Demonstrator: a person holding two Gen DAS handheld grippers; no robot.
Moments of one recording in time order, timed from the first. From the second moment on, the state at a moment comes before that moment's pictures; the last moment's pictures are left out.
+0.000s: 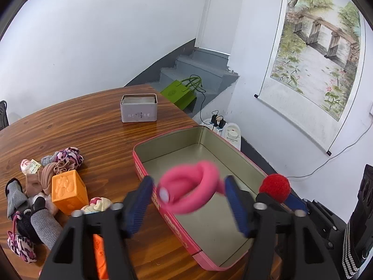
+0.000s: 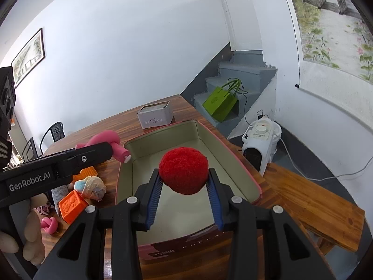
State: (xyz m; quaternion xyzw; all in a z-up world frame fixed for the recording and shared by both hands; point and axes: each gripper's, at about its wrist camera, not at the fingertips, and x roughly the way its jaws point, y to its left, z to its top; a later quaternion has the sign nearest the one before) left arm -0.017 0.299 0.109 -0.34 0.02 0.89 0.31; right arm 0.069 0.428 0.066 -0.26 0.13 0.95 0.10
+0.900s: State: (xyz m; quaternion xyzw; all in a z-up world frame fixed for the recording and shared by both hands) left arm -0.003 0.246 0.130 -0.29 -0.01 0.92 0.27; right arm 0.078 0.441 0.058 -0.23 0.14 0.95 0.15
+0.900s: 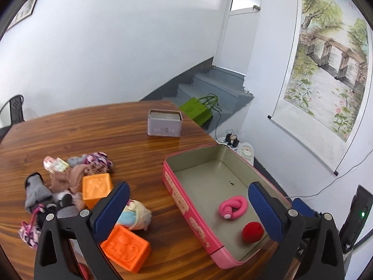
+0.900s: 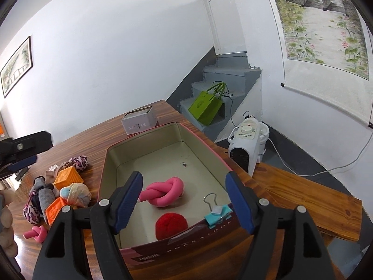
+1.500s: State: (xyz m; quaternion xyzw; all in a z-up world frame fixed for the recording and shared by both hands) left arm 0.001 0.068 0.097 -0.30 -0.06 0.95 0.11; right arm 0.085 0.383 0.075 -0.19 0.11 0.96 0.16
